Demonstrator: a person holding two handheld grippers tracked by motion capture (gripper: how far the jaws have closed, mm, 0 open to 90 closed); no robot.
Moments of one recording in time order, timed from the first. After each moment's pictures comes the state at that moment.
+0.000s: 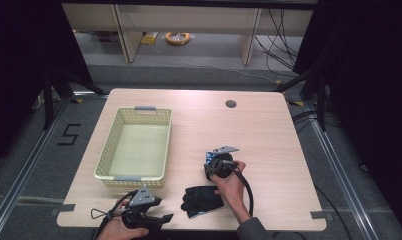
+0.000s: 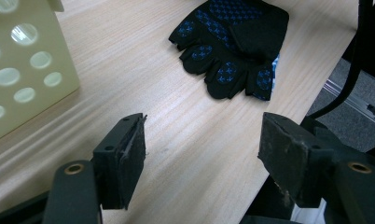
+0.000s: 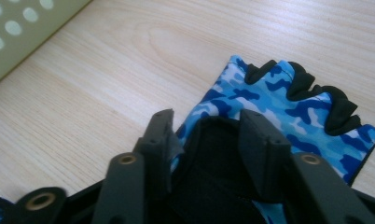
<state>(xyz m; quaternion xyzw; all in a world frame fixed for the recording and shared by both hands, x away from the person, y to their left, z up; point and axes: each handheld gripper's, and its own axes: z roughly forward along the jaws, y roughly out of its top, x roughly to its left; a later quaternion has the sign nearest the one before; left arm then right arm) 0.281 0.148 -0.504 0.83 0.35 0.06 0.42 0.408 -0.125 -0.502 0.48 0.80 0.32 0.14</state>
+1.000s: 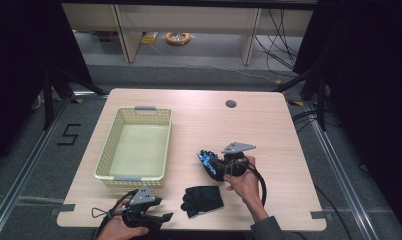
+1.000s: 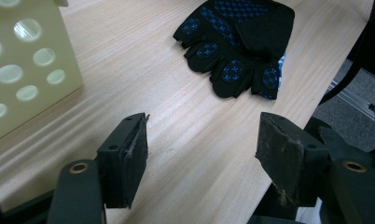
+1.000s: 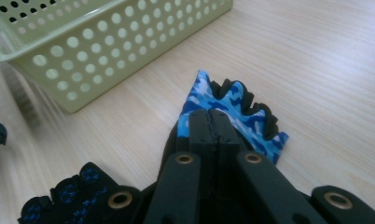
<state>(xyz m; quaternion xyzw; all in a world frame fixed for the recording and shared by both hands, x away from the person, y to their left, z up) 0.285 0.151 -0.506 0.84 0.34 0.06 0.41 0.397 -0.155 -0.464 0.36 0.82 0.43 0.11</state>
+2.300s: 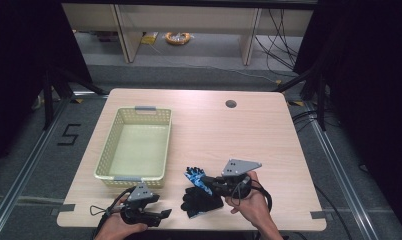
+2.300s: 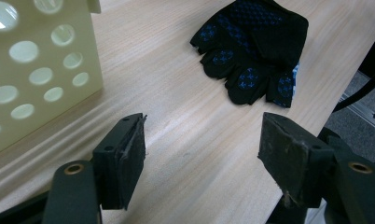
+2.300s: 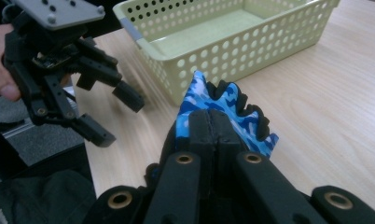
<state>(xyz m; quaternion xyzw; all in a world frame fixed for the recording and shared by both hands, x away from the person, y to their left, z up) 0.290 0.153 -0.506 0.82 0.37 0.06 0.42 0.329 -0.151 -0.436 0.25 0.84 0.48 0.07</state>
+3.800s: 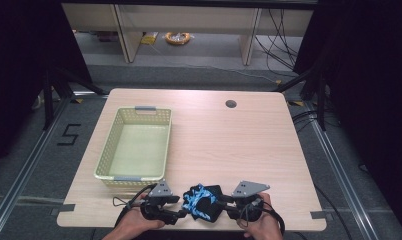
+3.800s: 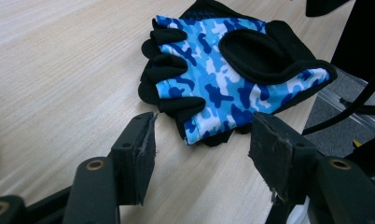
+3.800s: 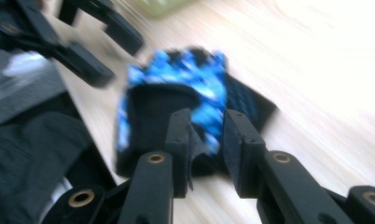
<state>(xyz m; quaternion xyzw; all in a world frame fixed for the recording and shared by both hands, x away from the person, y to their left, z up) 0.305 0.108 -0.509 0.85 0.32 0.02 0.42 0.291 -0.185 -0.474 0.32 0.86 0.39 0.09</state>
